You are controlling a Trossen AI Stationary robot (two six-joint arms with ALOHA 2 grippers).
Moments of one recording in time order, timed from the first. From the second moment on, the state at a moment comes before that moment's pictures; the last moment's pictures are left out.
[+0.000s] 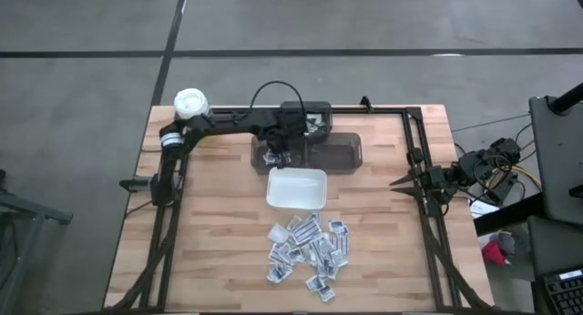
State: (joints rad) left arm 0.34 1.98 1.66 -1.00 -0.19 0.06; right arm 0.50 0.10 0.42 -0.41 0.34 -0.03
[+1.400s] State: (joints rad) left arm 0.35 1.97 1.53 -0.91 -0.10 0.06; right arm 0.50 0.10 0.42 -0.41 0.34 0.00
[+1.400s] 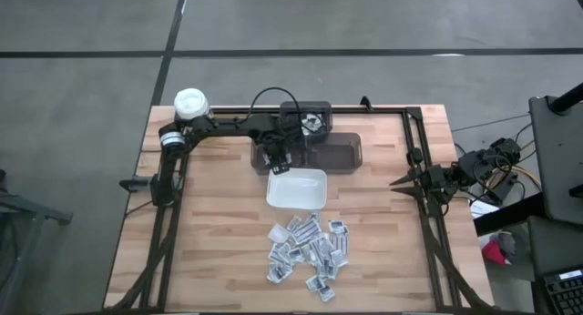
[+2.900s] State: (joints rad) left arm -0.42 1.85 1.68 -0.92 0.02 -1.35; right arm 0.50 0.10 0.42 -0.41 0.34 0.00
